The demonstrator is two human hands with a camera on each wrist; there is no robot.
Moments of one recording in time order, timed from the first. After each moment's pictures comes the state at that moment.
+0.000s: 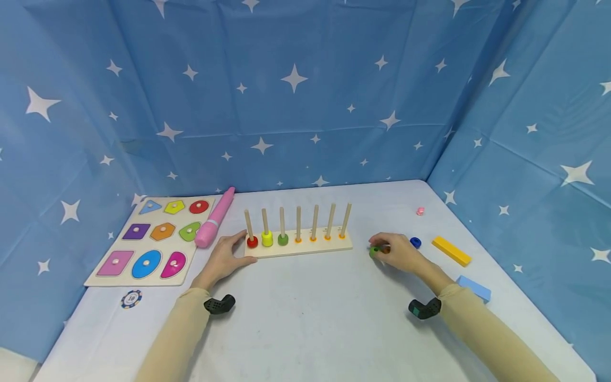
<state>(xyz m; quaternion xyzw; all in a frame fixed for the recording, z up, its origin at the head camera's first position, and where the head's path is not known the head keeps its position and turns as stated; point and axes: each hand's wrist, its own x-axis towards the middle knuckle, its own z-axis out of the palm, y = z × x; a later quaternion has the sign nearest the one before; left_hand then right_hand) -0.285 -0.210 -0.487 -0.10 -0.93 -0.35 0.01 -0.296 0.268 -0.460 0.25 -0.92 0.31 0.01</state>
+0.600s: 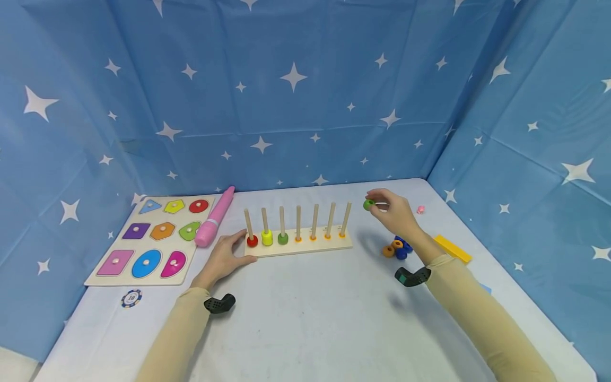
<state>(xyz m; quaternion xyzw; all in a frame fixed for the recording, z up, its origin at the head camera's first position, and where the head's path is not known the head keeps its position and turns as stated) -0.286 -0.210 -0.488 -0.10 -0.93 -0.35 0.01 -0.323 0.234 -0.390 0.25 -0.87 0.39 0.19</state>
